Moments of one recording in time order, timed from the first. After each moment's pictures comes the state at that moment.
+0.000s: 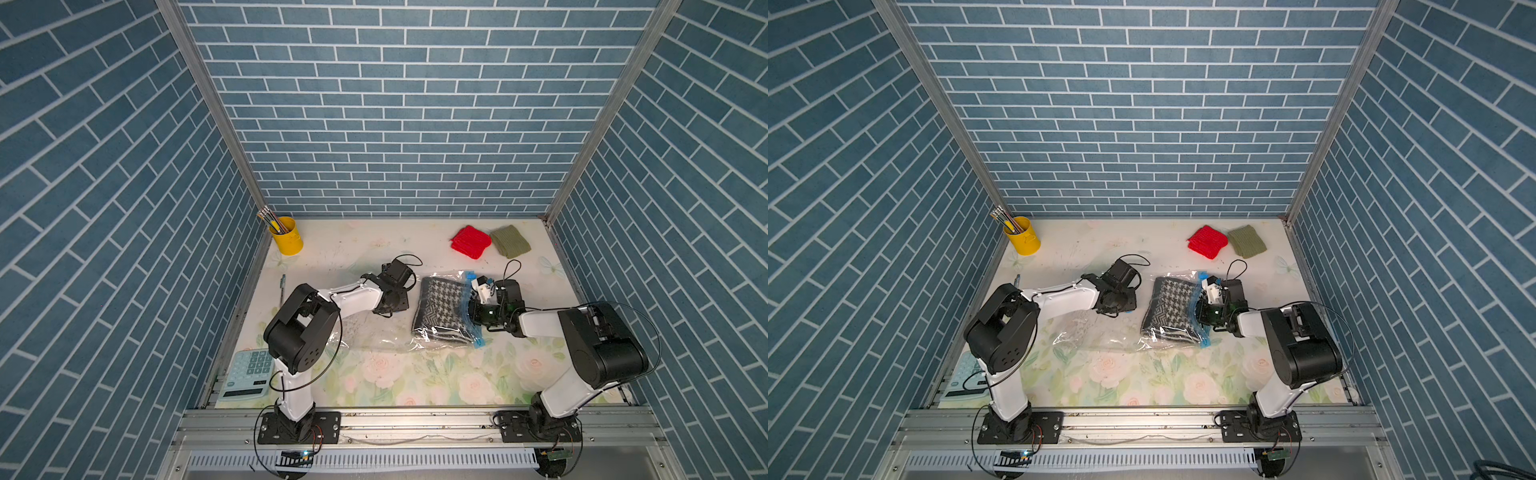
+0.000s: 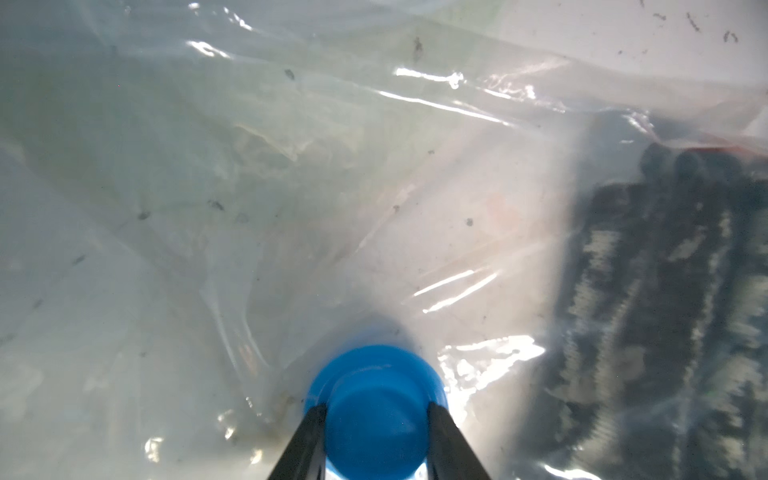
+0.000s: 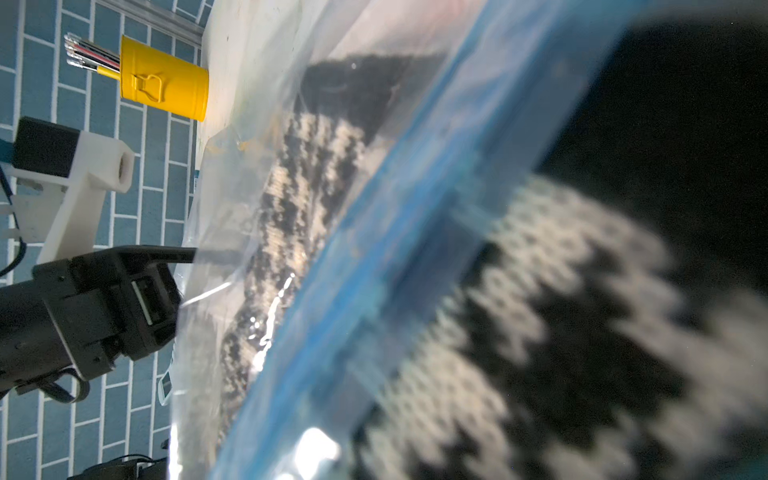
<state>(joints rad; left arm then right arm) -0.66 1.87 1.16 -0.43 -0.08 -0.75 0.28 1.64 0.54 0.28 -0.67 0.53</state>
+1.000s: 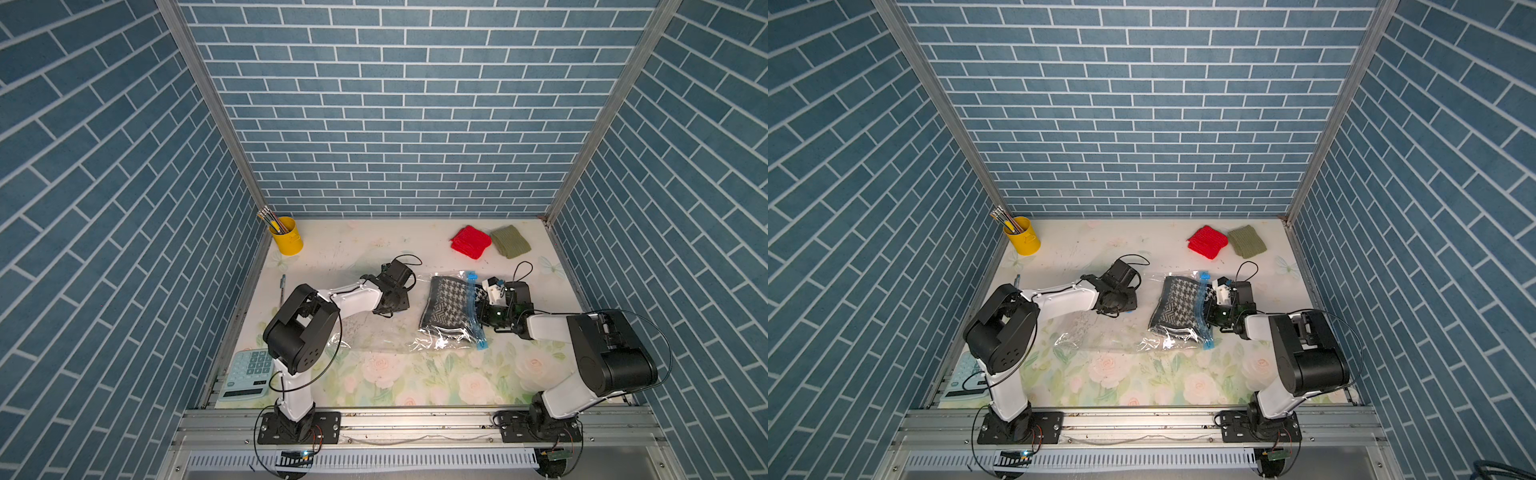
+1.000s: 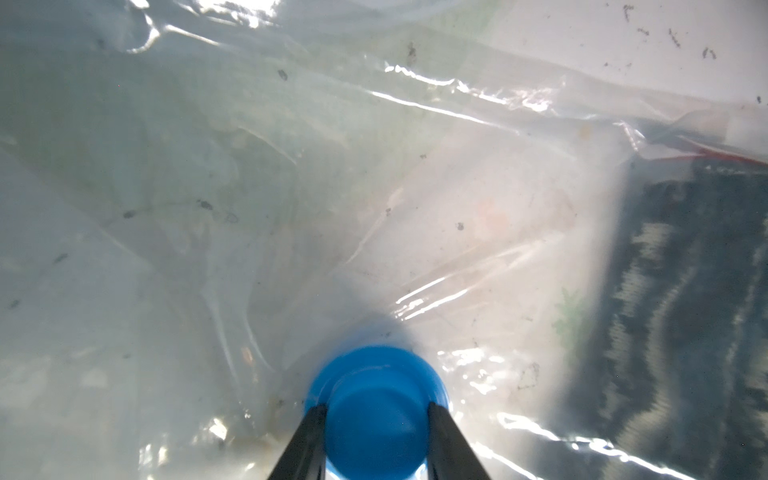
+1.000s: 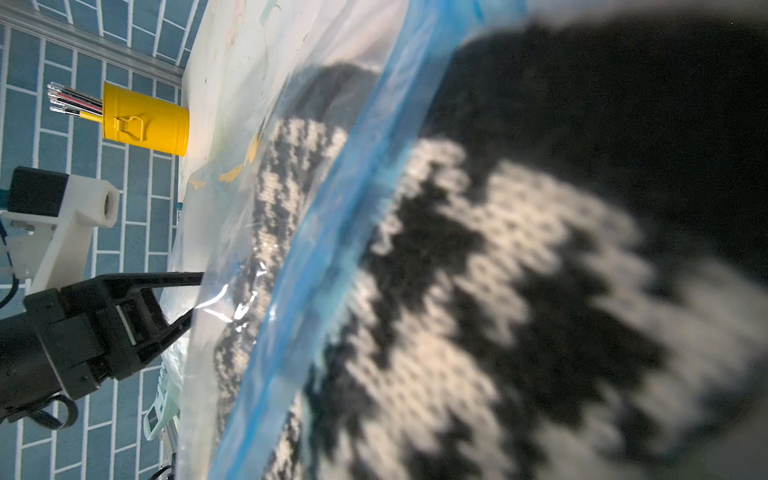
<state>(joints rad) -0.66 1.87 1.15 -0.40 -0.07 -0.77 0.19 1.58 0.50 0.25 -0.62 0.53</state>
